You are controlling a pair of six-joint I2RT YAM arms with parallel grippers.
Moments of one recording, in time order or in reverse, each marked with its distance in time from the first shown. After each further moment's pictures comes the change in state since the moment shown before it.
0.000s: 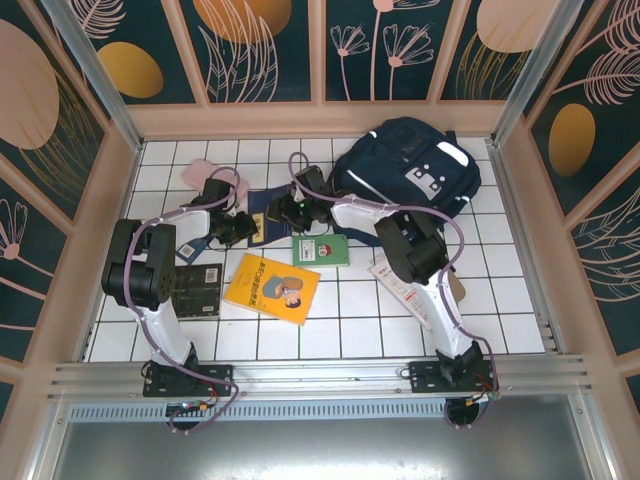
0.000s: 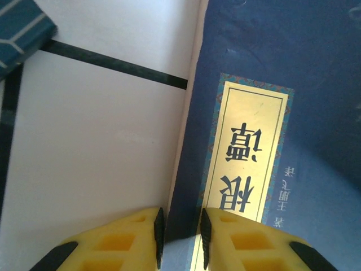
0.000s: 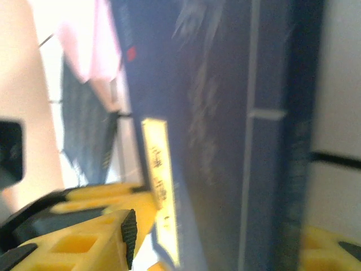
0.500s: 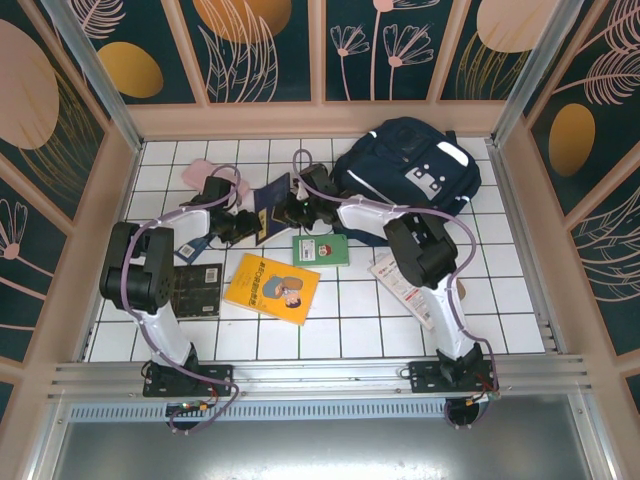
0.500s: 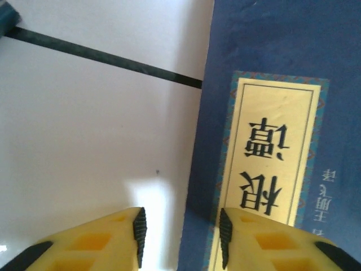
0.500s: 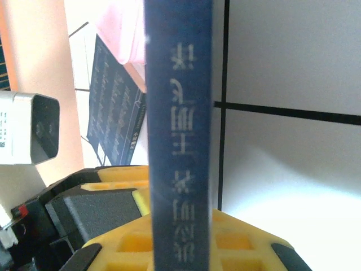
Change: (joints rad) left arm -0.010 -0.044 0.010 -0.035 0.028 -0.012; right arm -0.019 -0.101 -0.077 -0.002 0.003 -0.018
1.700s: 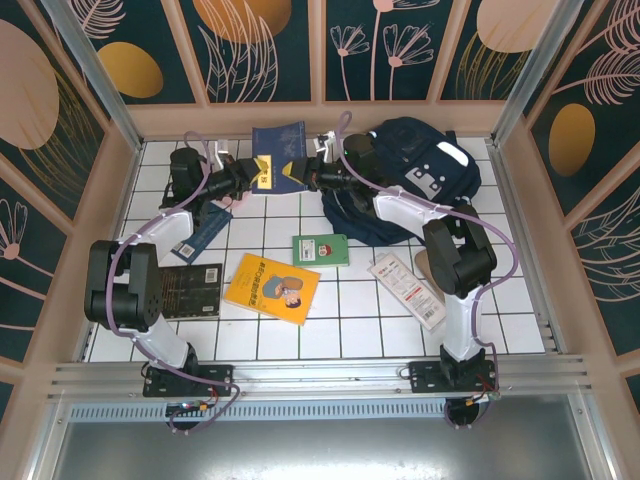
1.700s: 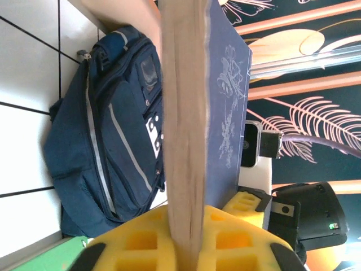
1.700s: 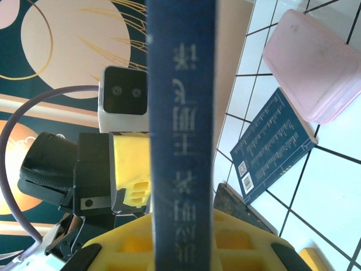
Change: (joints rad) left arm 0.078 -0.129 -0.023 0.756 0.554 -0.619; right arm -0.142 -0.222 -0.150 0.446 -0.288 0.146
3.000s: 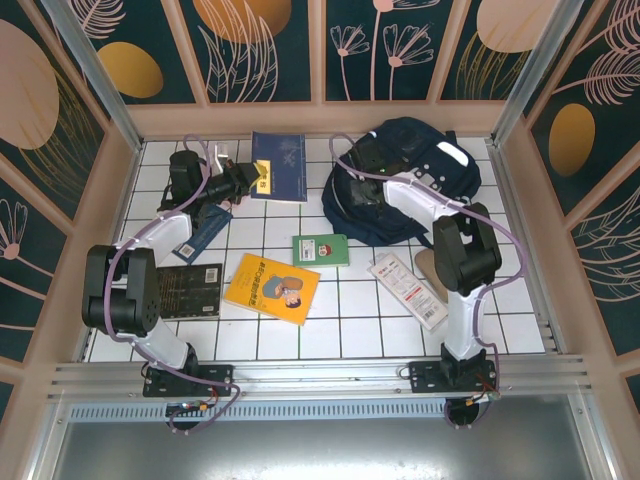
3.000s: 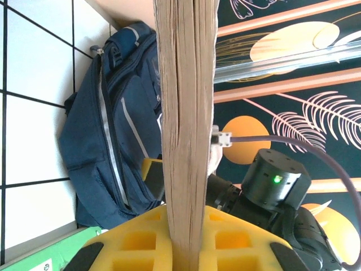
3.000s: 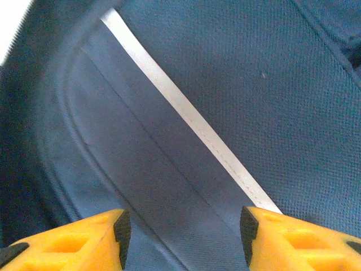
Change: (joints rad) left arm 0.003 -0.035 -0.023 -0.072 -0.011 0.066; right arm -0.068 0.006 0.112 -0.969 1.083 -0.913
